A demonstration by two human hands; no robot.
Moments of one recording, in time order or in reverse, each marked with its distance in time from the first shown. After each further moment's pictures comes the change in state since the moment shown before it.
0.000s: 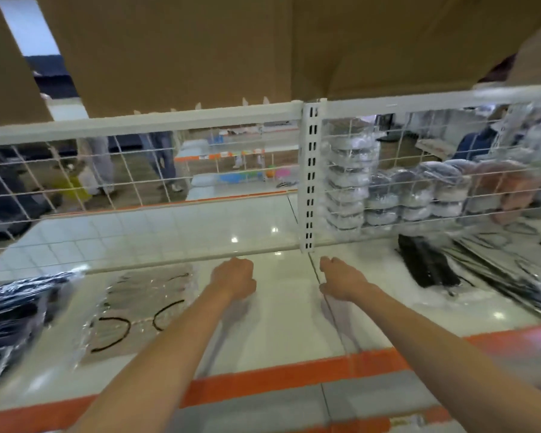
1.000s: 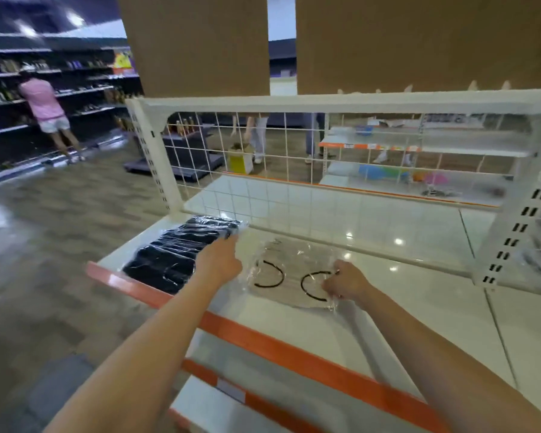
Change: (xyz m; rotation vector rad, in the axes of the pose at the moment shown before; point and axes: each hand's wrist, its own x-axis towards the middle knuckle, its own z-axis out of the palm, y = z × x) left_hand -0.134 -0.232 -0.026 -0.048 0.194 -0.639; right_hand 0.037 -0.233 0.069 0.588 -0.282 -0.268
